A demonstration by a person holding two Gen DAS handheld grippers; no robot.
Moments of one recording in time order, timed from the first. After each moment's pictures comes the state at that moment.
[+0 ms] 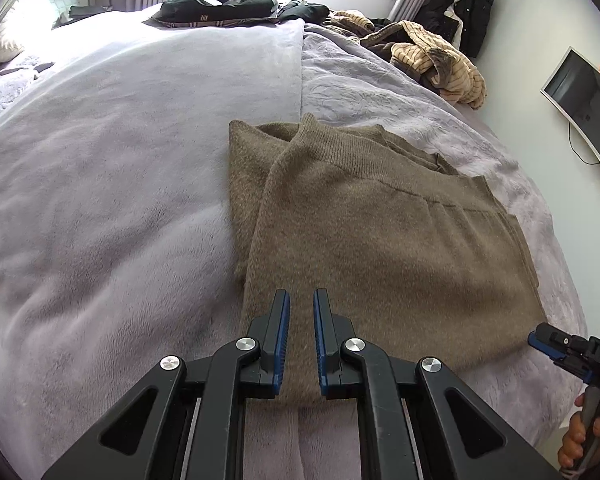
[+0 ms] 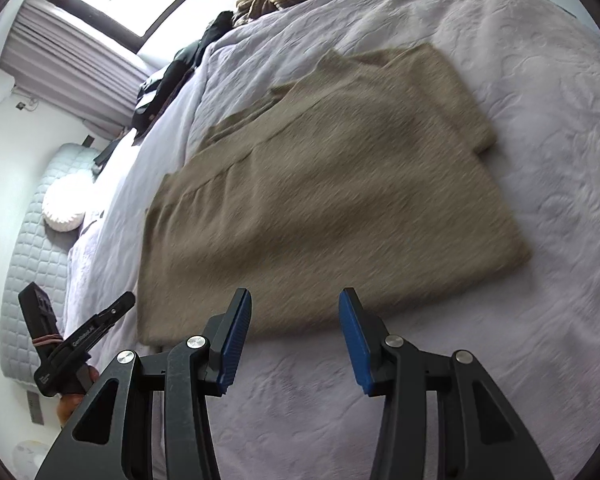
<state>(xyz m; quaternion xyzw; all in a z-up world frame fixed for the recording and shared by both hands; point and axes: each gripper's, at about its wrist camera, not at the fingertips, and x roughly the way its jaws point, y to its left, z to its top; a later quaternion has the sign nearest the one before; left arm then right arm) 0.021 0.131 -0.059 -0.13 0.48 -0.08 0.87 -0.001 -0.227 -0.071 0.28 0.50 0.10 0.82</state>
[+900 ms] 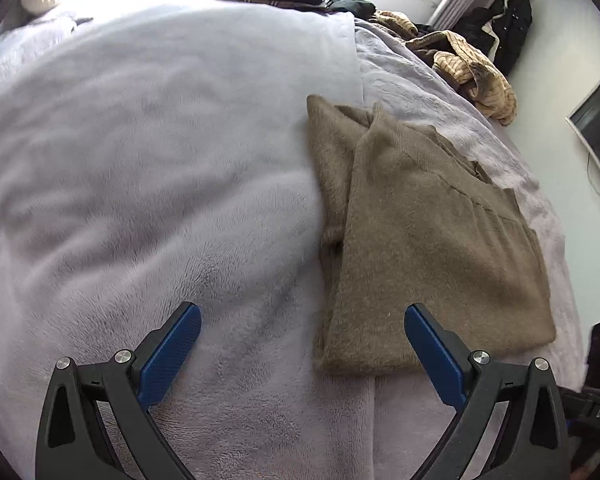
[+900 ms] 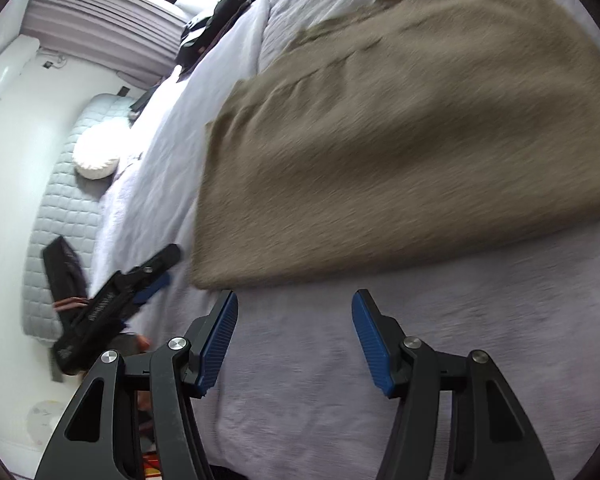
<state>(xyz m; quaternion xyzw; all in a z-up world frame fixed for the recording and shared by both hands) 0.005 0.187 -0.087 -0.18 0.50 -0.04 0.85 0.005 -0.110 -0.099 0.30 0.54 0.20 0.76</state>
